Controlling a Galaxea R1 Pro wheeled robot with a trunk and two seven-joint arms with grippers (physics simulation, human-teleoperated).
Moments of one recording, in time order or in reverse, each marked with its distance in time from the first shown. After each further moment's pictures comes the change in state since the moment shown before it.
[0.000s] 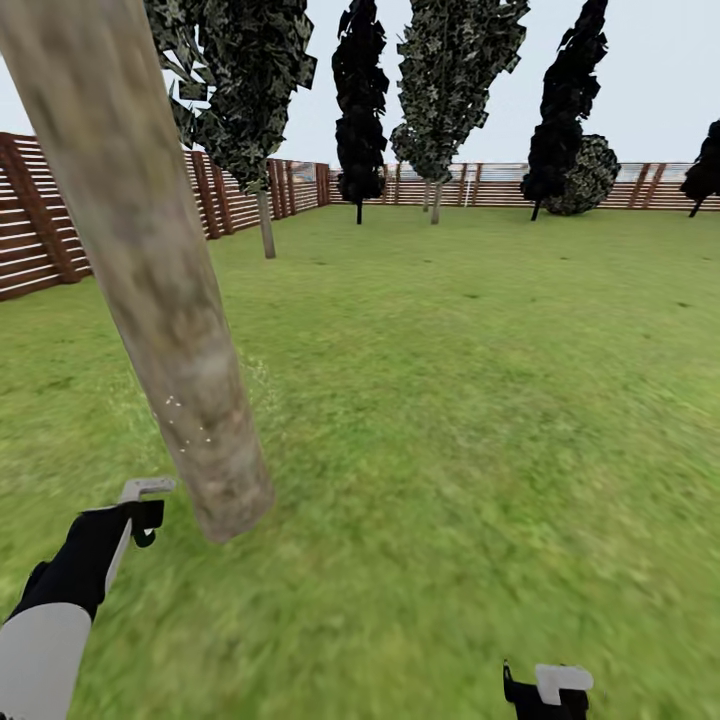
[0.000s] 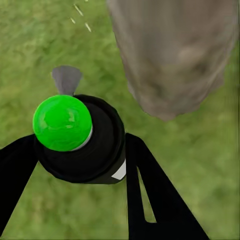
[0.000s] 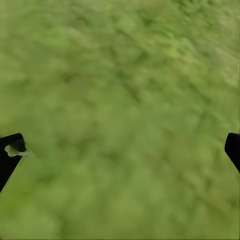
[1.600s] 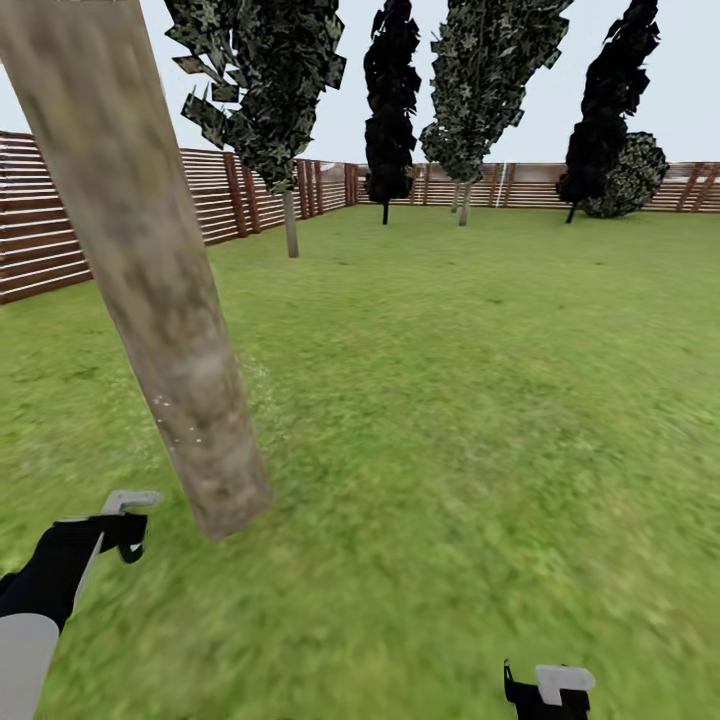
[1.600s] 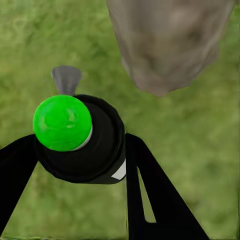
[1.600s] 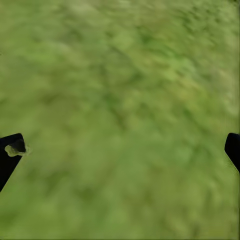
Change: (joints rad) left arm 0.018 0.081 0.004 0.048 -0.050 -0.010 -0.157; right arm 0.000 -0.002 -0.001 0.000 -0.001 0.000 -0.002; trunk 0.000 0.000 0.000
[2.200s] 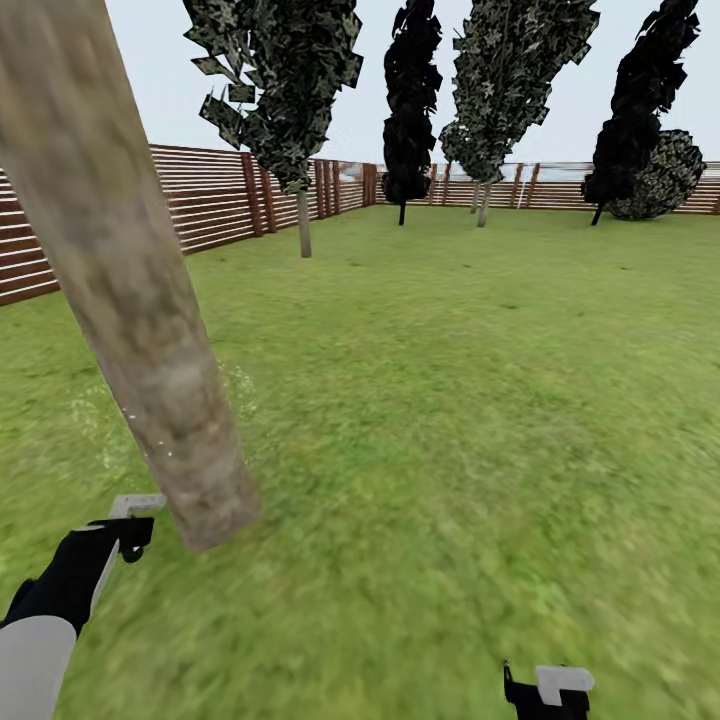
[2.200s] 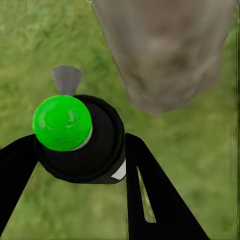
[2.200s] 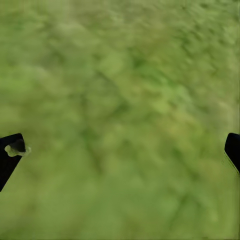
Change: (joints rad) left arm 0.000 -0.044 0.018 0.049 0.007 -0.091 0.133; right arm 0.000 0.000 0.001 0.001 0.001 0.000 0.002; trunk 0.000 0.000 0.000
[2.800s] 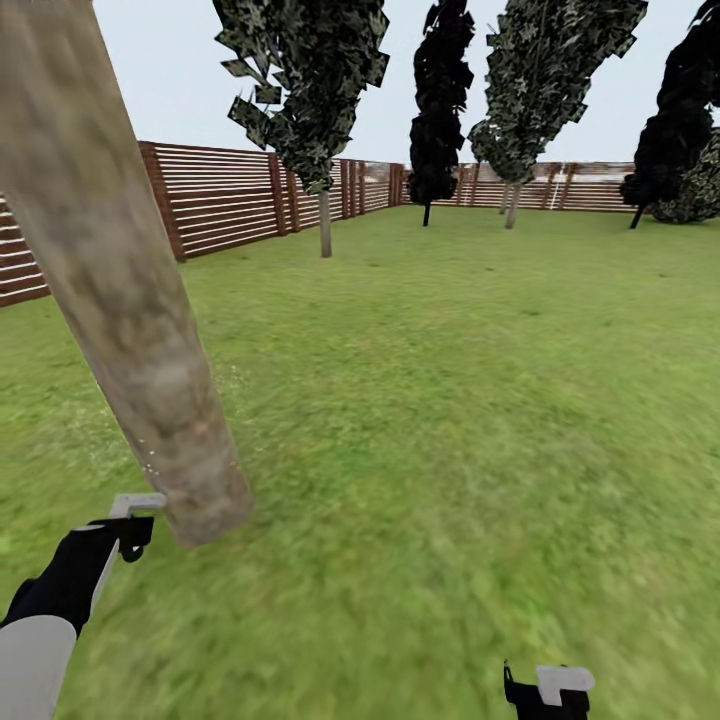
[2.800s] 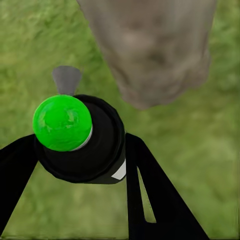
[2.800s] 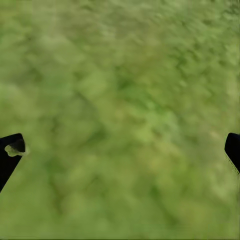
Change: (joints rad) left arm -0.001 0.000 0.000 -0.002 0.000 0.002 0.002; right arm 0.000 0.000 0.000 0.000 0.000 0.000 -0.002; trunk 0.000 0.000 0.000
